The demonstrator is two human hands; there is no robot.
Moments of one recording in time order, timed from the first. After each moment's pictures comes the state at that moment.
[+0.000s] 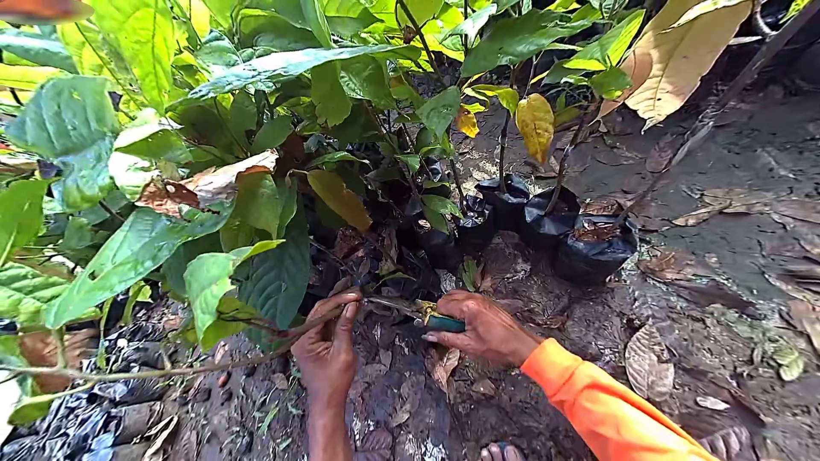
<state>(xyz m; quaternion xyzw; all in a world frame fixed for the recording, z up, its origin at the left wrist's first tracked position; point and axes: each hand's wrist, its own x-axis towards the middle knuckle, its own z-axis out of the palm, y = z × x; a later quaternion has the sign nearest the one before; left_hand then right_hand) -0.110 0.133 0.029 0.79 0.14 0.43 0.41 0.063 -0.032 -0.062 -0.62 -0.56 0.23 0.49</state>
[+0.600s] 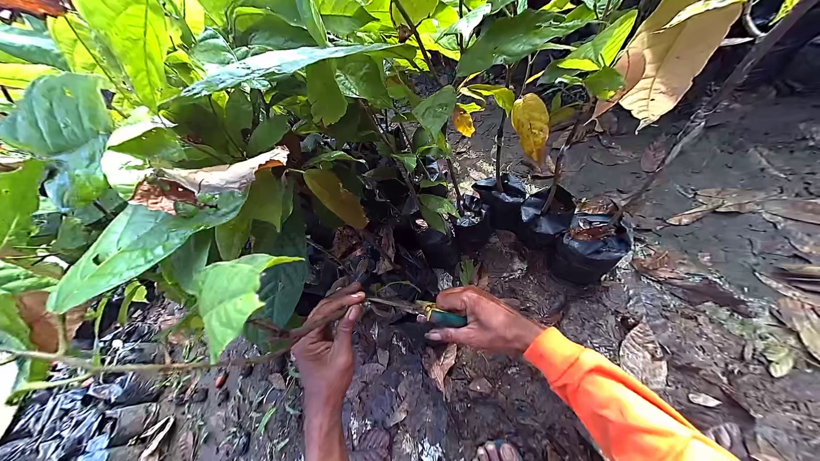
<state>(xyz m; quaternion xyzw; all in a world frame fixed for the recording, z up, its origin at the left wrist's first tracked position) -0.109 0.132 0.032 0.81 0.12 0.40 0.41 0.079 -0.034 -0.054 -0.57 -0.57 0.31 0.51</state>
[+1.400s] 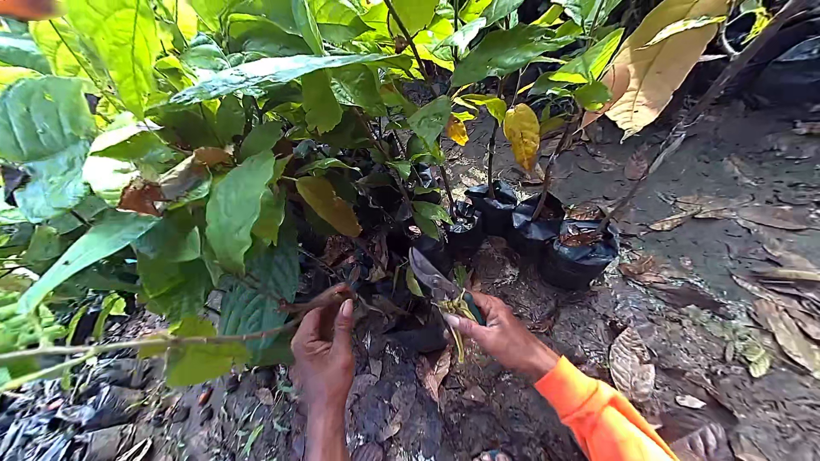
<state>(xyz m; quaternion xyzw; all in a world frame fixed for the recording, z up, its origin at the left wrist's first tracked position) -0.094 0.122 0.030 0.79 0.20 0.42 0.39 0.061 -0.060 -0.067 -0.55 -0.30 0.36 0.69</state>
